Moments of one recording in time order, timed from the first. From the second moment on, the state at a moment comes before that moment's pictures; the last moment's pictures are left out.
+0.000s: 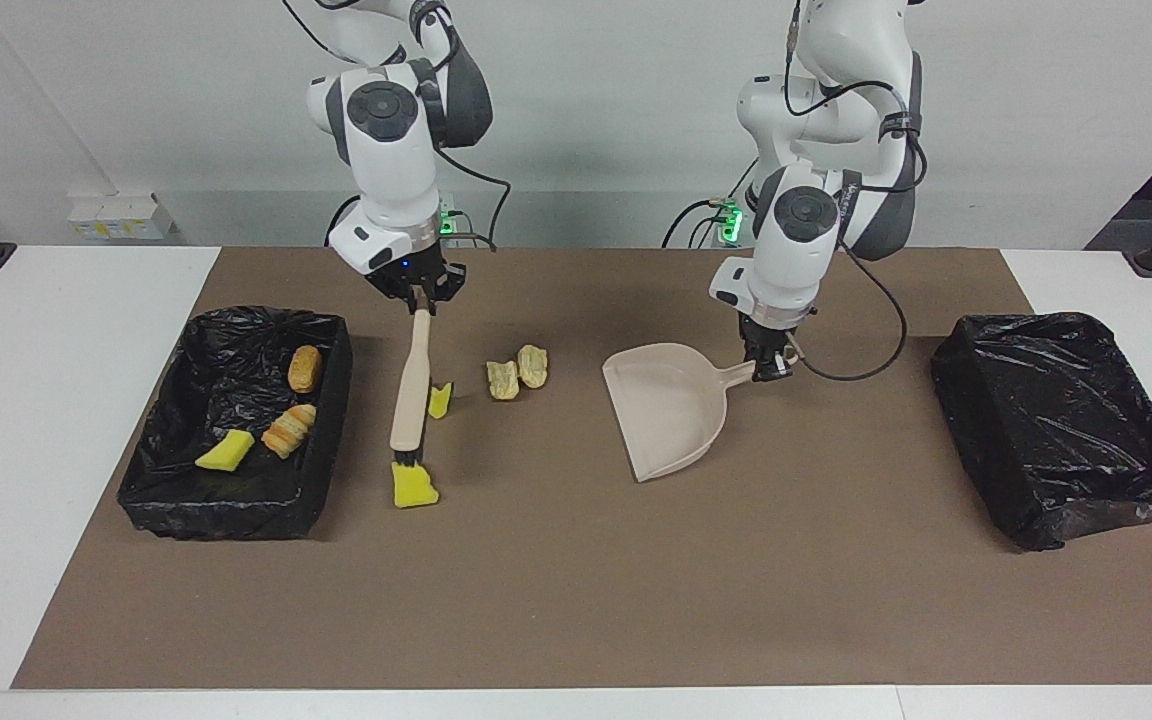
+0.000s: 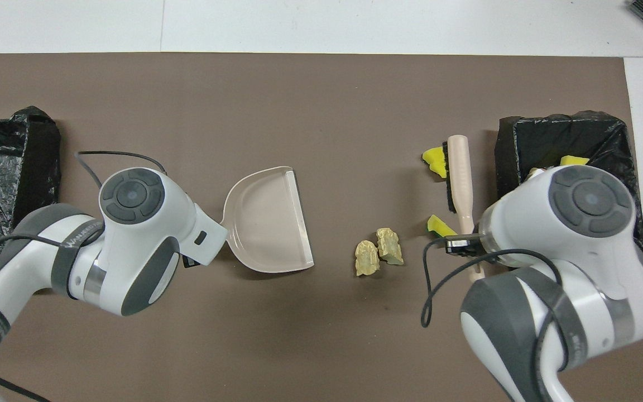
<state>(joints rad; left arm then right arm) -0.31 0.05 -0.12 -2.14 0.08 2.11 0.92 0.01 -0.14 0.24 -2.10 -0.03 1.83 0.24</state>
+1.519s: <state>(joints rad) -0.42 -0.07 -0.12 -2.32 0.09 2.15 0.77 0.47 -0.01 0.26 -2.15 0.15 2.06 0.52</state>
